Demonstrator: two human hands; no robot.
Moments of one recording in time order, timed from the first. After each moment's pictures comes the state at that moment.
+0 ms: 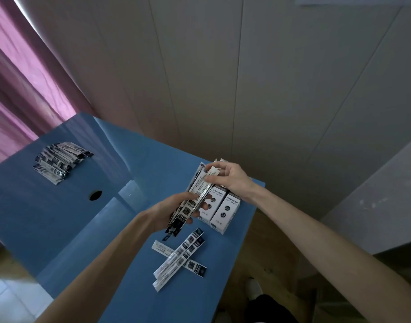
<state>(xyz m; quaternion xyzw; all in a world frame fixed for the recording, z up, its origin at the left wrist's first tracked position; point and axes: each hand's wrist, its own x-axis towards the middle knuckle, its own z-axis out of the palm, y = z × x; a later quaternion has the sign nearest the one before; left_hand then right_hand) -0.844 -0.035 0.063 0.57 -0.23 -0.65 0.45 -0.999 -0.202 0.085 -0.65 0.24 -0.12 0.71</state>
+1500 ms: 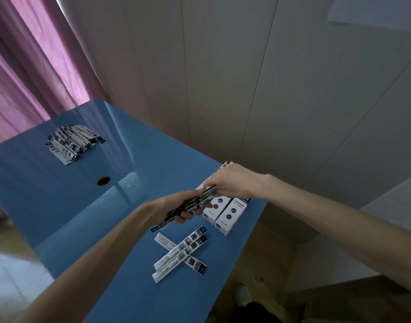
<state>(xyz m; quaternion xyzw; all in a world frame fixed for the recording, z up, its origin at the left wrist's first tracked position) -0.833 -0.020 0.069 0.60 -0.26 -0.66 0.36 -0.964 -0.203 0.112 -1.00 -0.03 0.08 0.03</state>
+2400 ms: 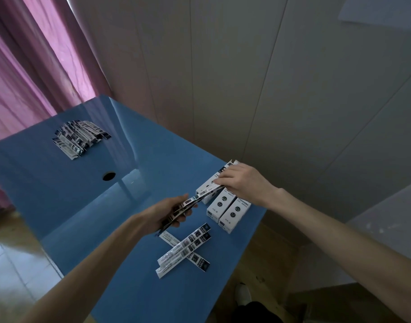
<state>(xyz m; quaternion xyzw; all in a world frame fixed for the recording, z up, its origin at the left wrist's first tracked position) -0.824 0.018 0.036 0.64 -0.16 -0.61 0.45 -0.988 -0.220 0.068 -0.98 -0.08 -0.17 0.02</state>
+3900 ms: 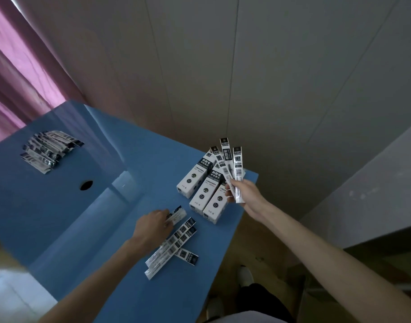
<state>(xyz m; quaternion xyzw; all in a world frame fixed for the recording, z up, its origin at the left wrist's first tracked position) -0.852 0.020 -0.018 0.87 -0.47 -0.15 -0.02 -1.049 -0.195 0.019 -0.46 0.42 -0.16 0.76</state>
